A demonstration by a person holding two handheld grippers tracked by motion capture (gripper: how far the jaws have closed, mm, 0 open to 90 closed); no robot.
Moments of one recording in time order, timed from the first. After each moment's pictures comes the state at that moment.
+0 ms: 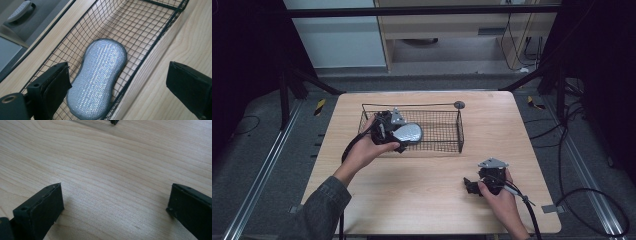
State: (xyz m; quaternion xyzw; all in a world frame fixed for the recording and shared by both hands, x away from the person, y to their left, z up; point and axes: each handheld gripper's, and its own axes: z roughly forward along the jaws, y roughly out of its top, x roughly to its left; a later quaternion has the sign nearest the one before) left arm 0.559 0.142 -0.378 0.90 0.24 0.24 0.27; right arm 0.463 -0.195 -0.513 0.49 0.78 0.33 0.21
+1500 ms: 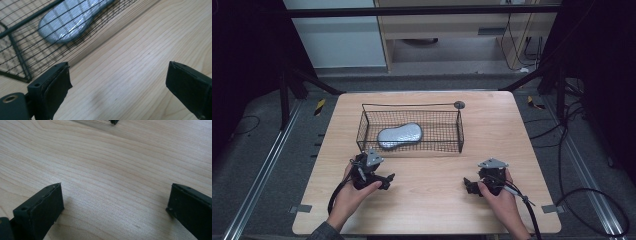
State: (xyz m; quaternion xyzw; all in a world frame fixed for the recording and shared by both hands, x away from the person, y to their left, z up) left arm 0.473 0.207 -0.460 0.85 0.36 0.22 0.31; right arm 0.462 -0.194 -0.513 0.49 0.78 0.33 0.21
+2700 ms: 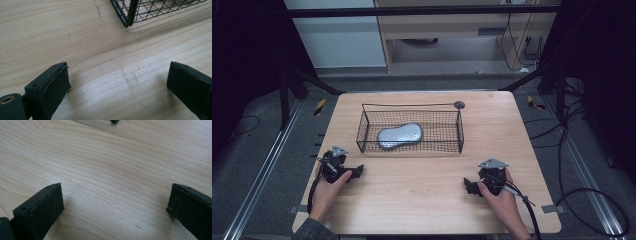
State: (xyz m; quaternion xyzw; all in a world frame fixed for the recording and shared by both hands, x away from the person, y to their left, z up) left arm 0.511 0.308 -0.502 0.78 0.51 0.22 0.29; right arm 0.462 -0.194 -0.513 0.49 0.78 0.33 0.21
